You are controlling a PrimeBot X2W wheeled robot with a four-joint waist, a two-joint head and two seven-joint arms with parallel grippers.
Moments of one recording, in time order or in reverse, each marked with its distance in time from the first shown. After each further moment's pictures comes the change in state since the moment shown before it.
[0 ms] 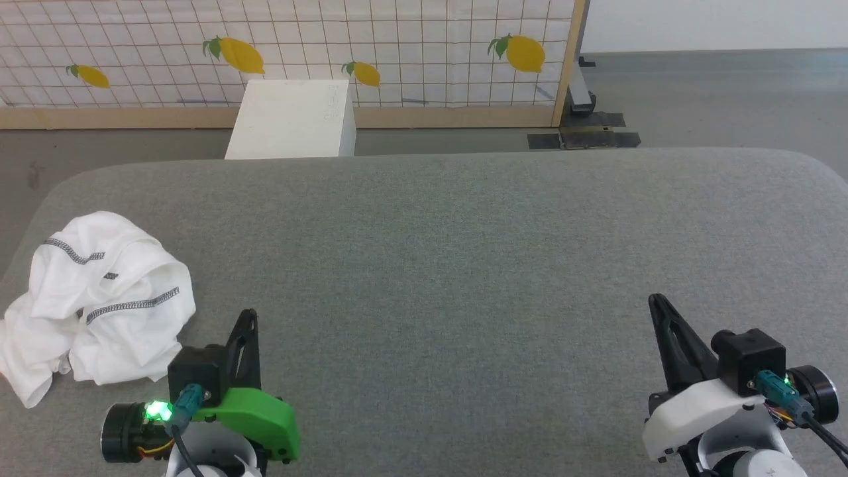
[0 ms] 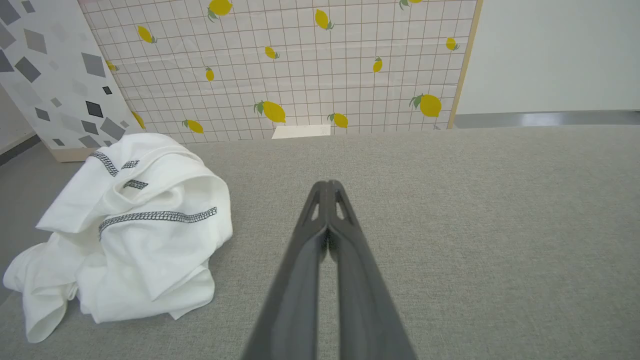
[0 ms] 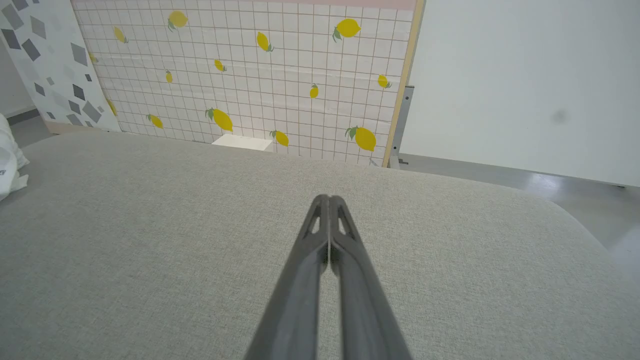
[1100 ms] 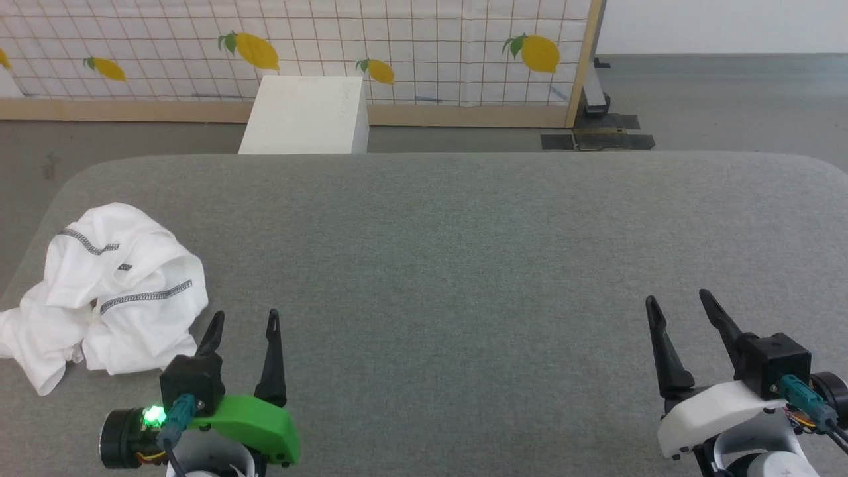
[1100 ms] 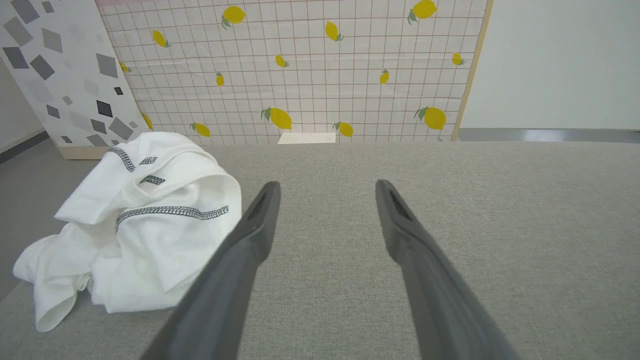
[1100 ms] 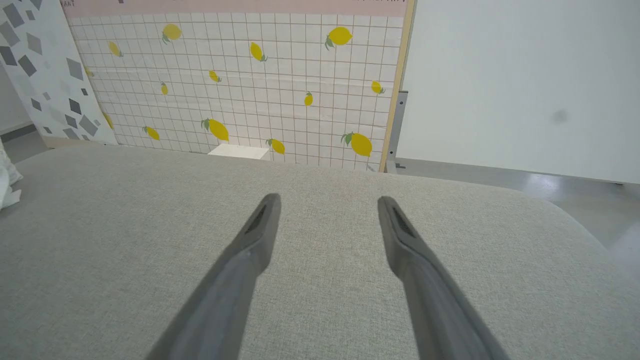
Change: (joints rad) left arm 0.014 0.000 0.001 -0.006 -0.028 -0.001 -0.045; right arm 0.002 0.000 -0.045 0.019 0.022 0.000 -0.045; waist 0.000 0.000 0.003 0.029
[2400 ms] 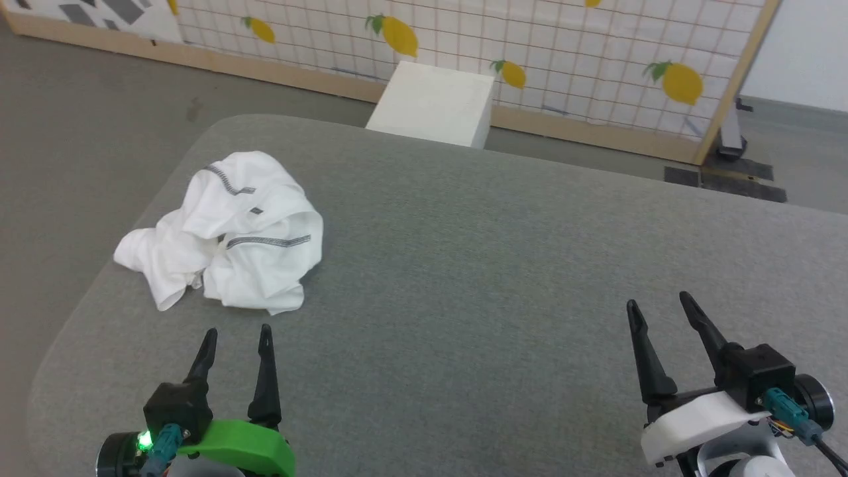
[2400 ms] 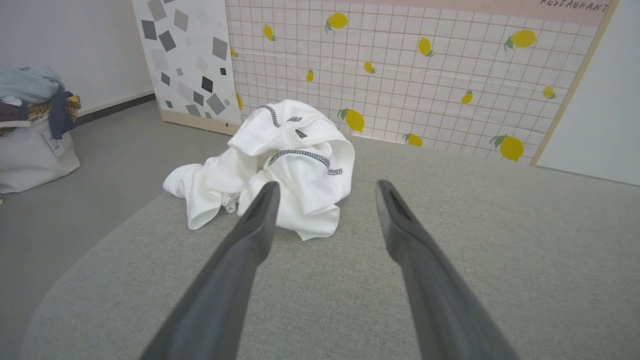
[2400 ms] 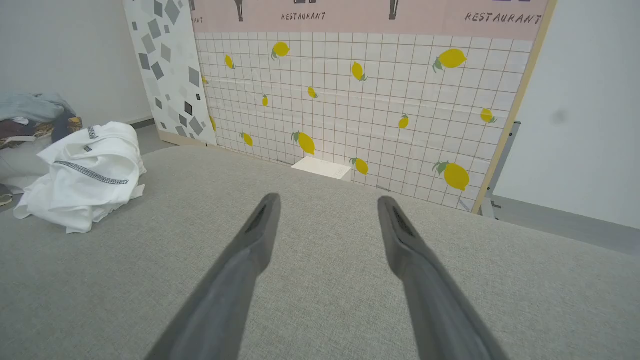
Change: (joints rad) left arm 0.053 0.000 0.003 -0.003 -0.069 0.000 -0.083; right arm 0.002 0.000 0.047 0.035 0.018 0.000 -0.084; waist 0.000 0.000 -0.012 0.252
